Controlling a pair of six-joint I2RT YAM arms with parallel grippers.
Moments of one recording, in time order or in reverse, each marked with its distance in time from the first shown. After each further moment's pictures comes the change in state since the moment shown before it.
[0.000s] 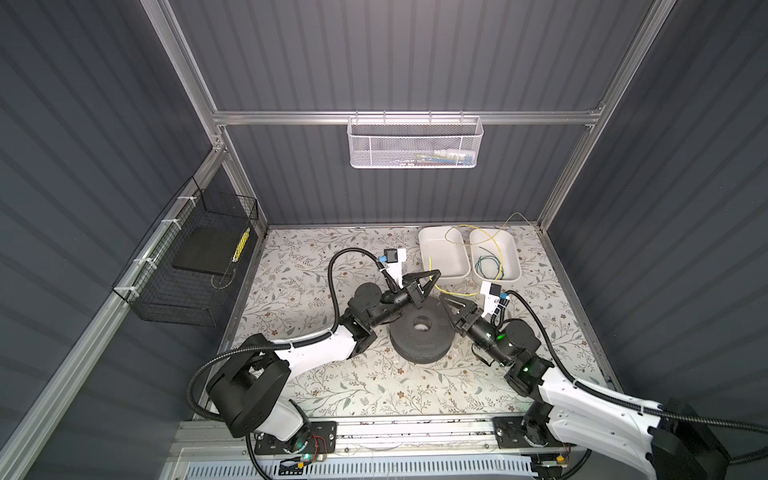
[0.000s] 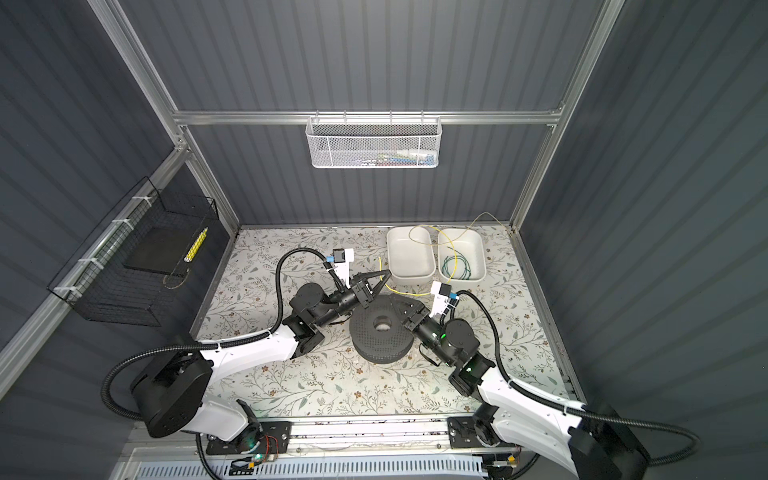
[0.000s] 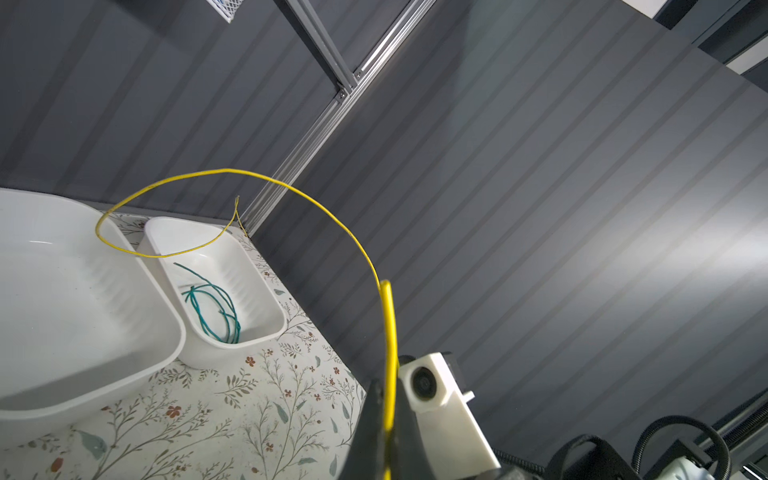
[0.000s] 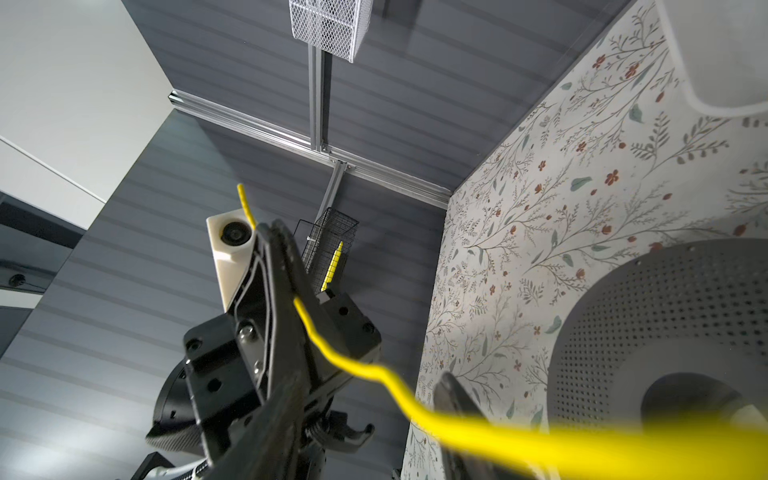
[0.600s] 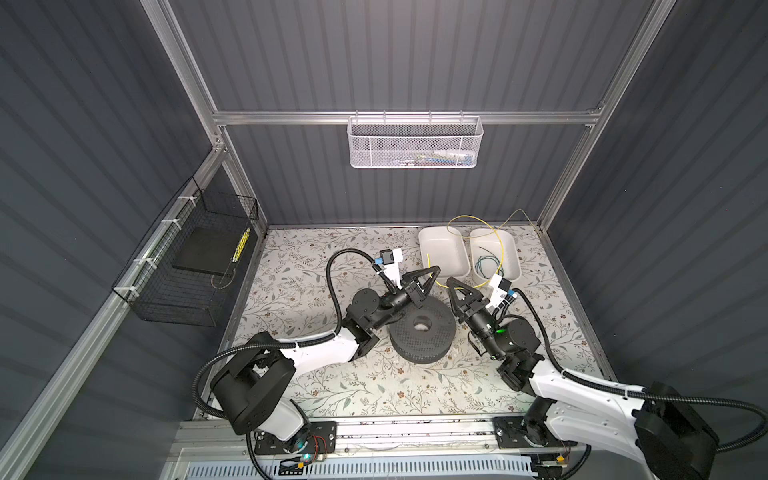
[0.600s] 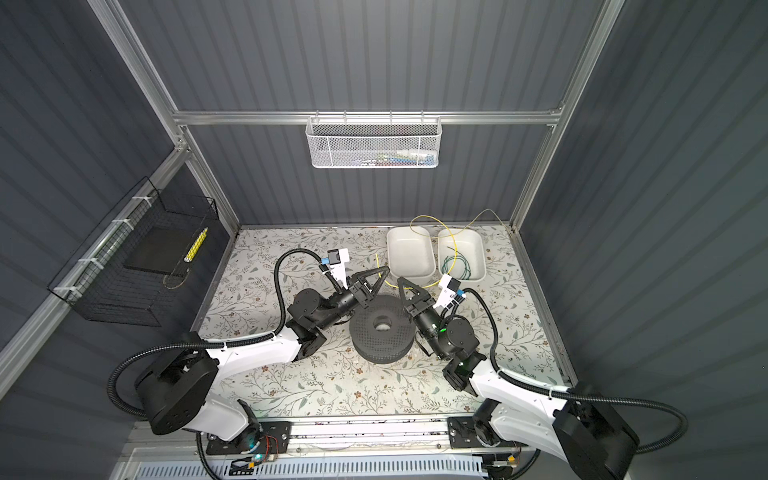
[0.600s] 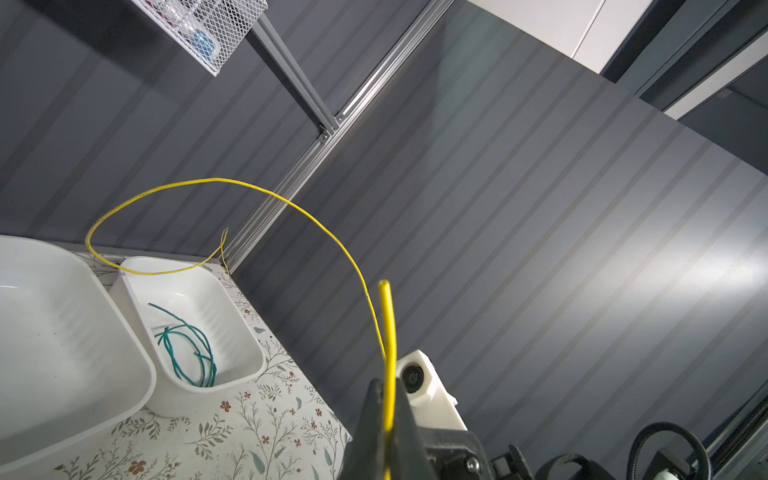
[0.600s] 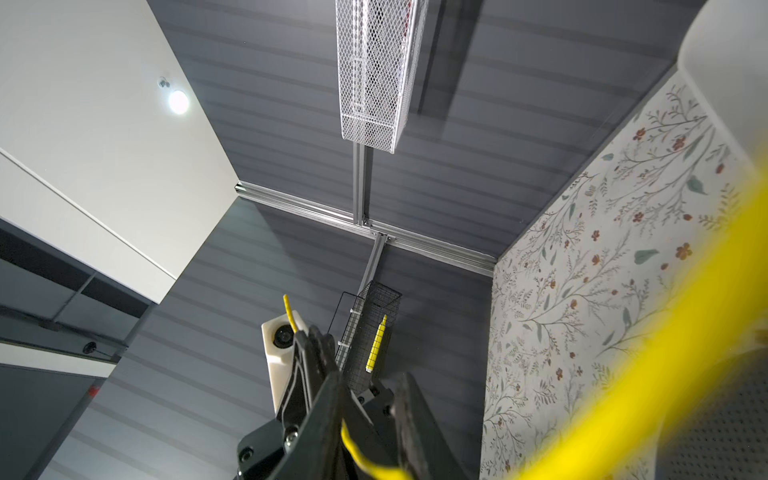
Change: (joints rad) left arm -0.021 0.010 -0.023 0.145 -0.065 -0.018; right arm 0.012 0.090 0.045 0.214 0.171 0.058
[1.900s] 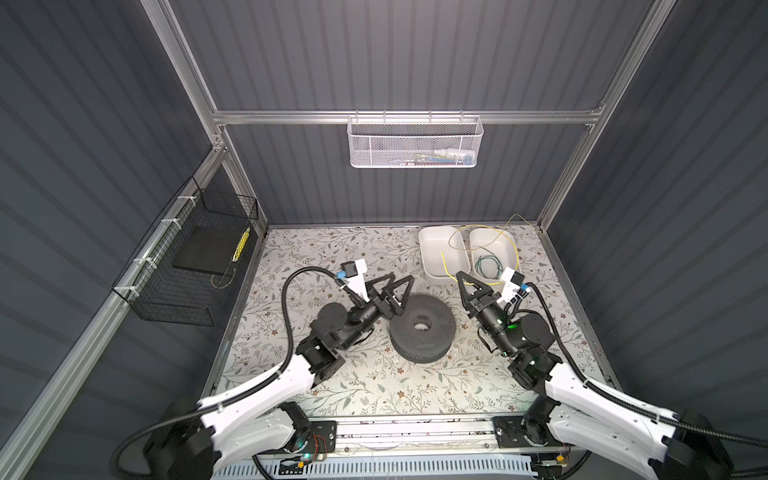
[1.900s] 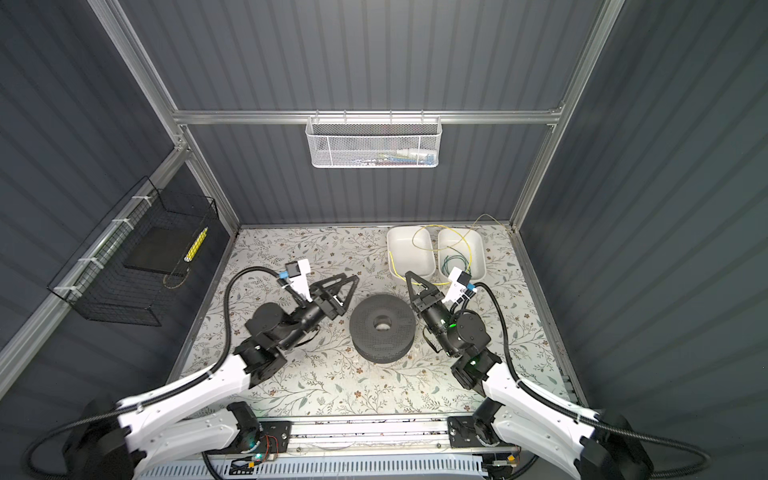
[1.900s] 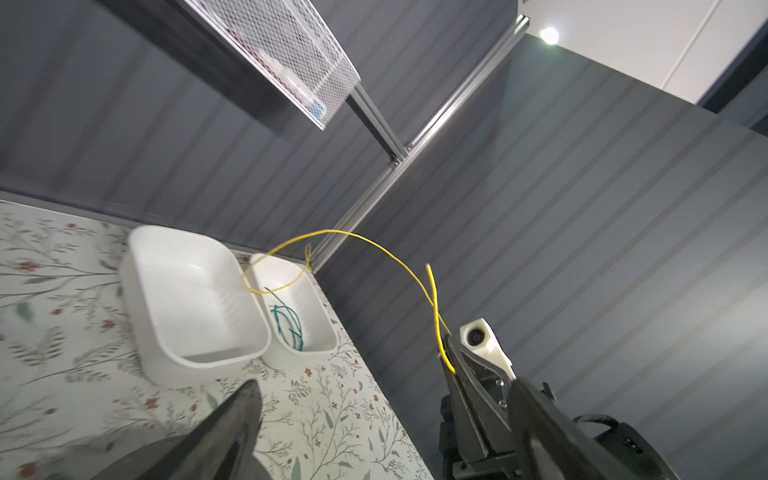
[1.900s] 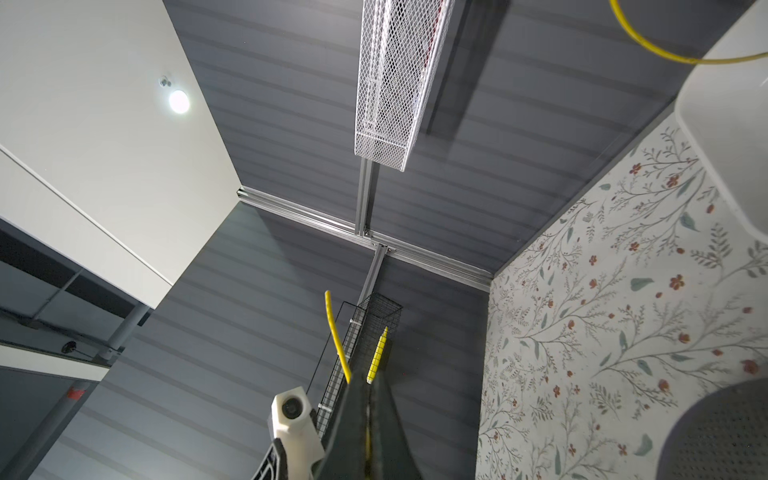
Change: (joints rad) left arm 0.066 -0.565 -0.167 -0.604 -0.195 0.068; right arm -0.050 -0.222 0.059 -0.344 -0.024 -0.094
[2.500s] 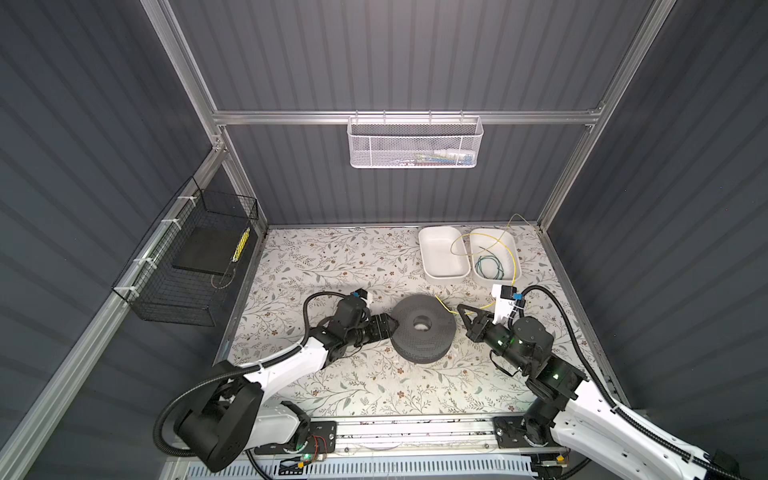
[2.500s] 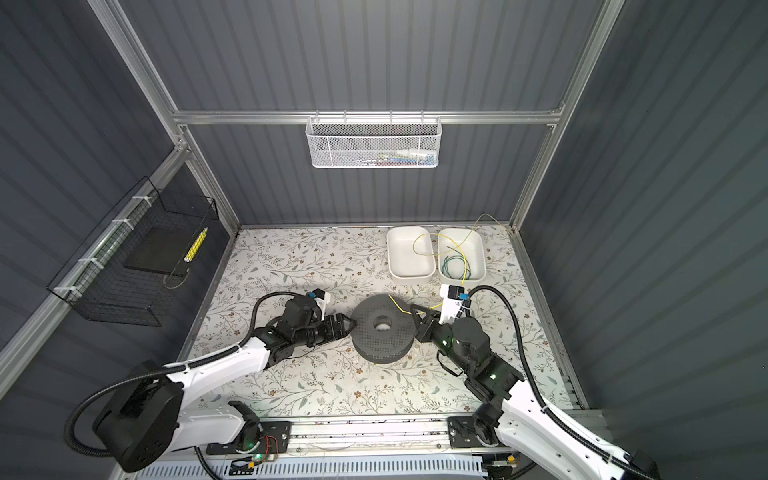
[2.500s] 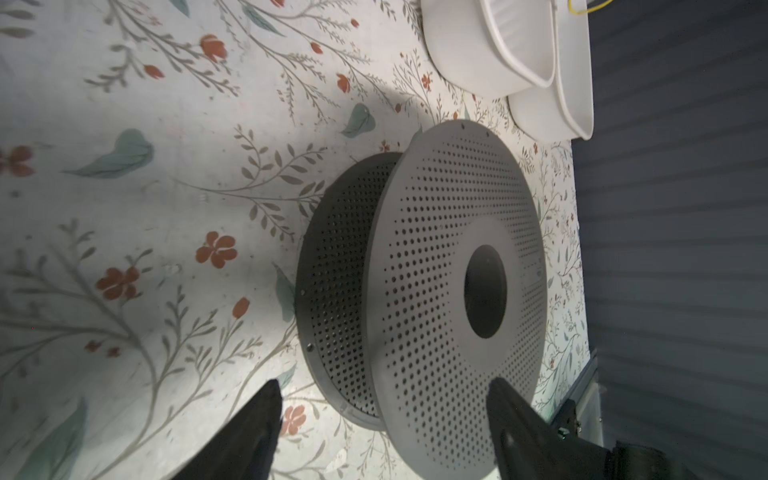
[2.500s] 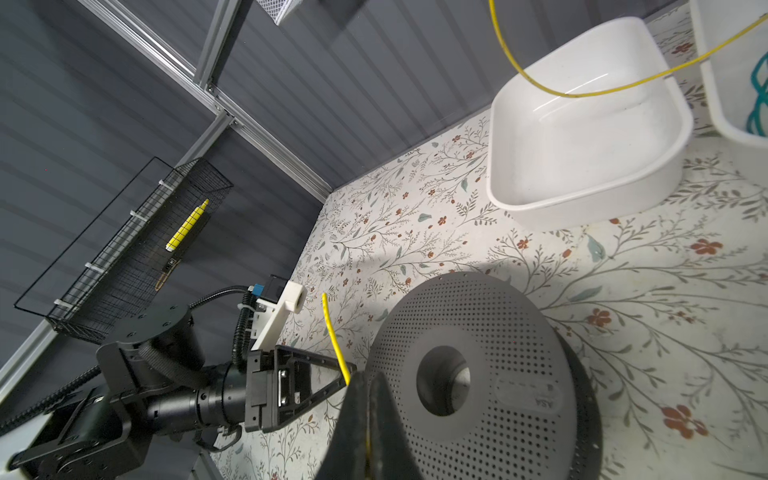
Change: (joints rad) left arm 0.164 0.382 -0.040 -0.401 0.340 -0.063; right arm -0.013 -0.199 0.002 -0.614 -0.075 -0.459
